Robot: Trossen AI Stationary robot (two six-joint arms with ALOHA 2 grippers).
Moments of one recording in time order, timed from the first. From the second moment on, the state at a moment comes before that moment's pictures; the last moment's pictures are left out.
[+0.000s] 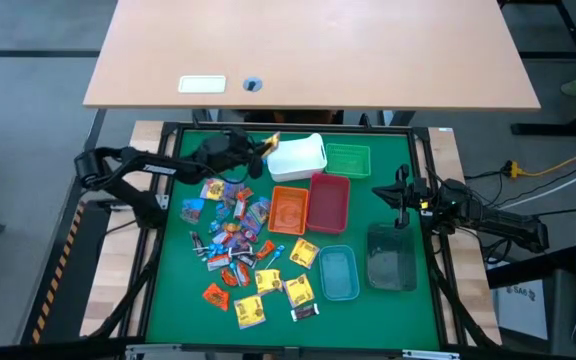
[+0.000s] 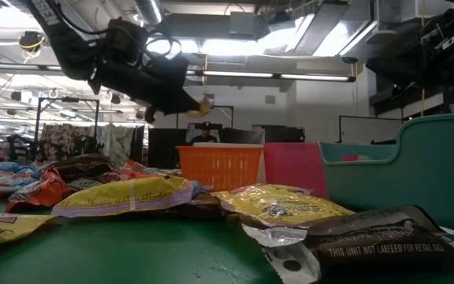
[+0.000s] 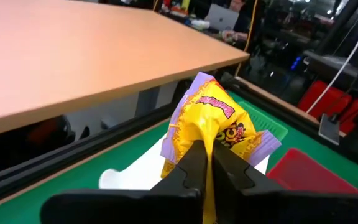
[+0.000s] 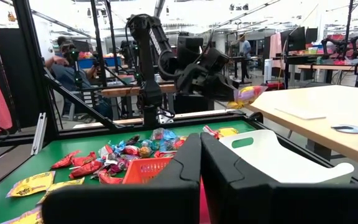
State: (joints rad) left arm 0.48 1.49 0.53 0.79 -0.11 -0.33; right arm -0.22 0.01 0.01 0.13 -0.11 0.07
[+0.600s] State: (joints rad) left arm 0.45 1.60 0.63 0.84 -0.11 -0.30; right arm -0.22 0.01 0.01 0.13 -0.11 0.07
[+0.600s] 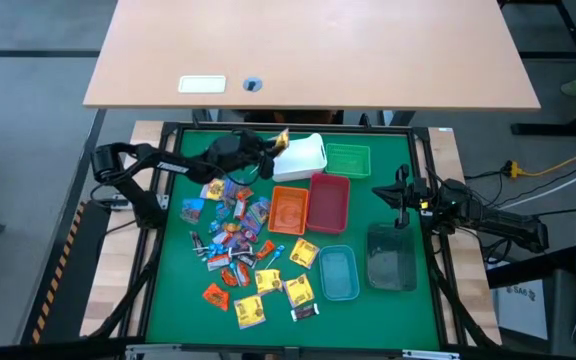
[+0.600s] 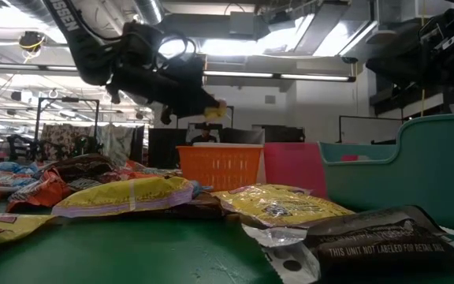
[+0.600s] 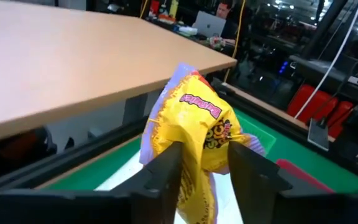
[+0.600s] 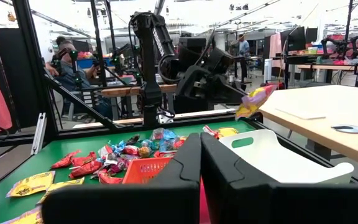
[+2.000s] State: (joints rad) left arm 0.52 1.32 0.66 -0.12 -0.09 -0.20; right arm -0.22 0.01 0.01 0.13 -0.11 0.07
